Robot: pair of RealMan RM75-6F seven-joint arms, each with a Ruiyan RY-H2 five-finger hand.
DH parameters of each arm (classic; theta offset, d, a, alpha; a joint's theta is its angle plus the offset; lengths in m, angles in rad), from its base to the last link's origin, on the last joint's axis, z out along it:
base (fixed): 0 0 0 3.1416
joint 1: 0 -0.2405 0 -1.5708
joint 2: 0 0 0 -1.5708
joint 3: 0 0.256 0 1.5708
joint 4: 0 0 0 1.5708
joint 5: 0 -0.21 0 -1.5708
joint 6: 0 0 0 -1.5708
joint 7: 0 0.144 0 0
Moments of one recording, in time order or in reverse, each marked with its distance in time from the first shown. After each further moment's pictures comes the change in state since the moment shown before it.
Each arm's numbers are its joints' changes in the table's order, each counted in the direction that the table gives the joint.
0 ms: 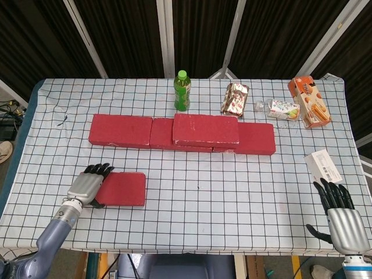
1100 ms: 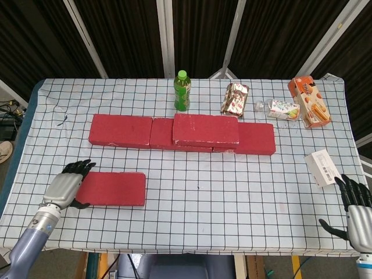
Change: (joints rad) left arm -0.177 -0.139 -0.088 0.096 -0.143 -0.004 -0.067; right arm 0.000 -0.024 0.023 -0.035 -0.093 -0.046 0.142
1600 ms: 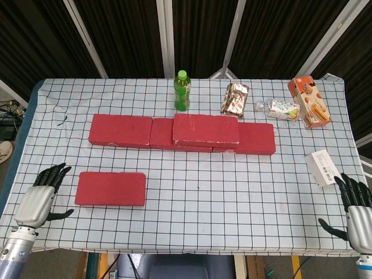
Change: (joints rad) left arm -0.272 -0.028 0.078 -0.066 -0.467 -0.233 -0.295; right arm -0.005 0.005 -0.016 -0.004 0.025 -0.029 0.005
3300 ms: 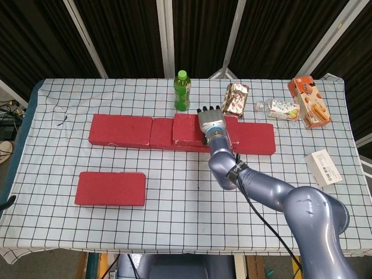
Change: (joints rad) left arm -0.123 0.118 -0.116 -0.333 0.112 -0.301 0.091; right arm -1.510 0.509 0.255 -0.685 -2.016 0.931 -1.255
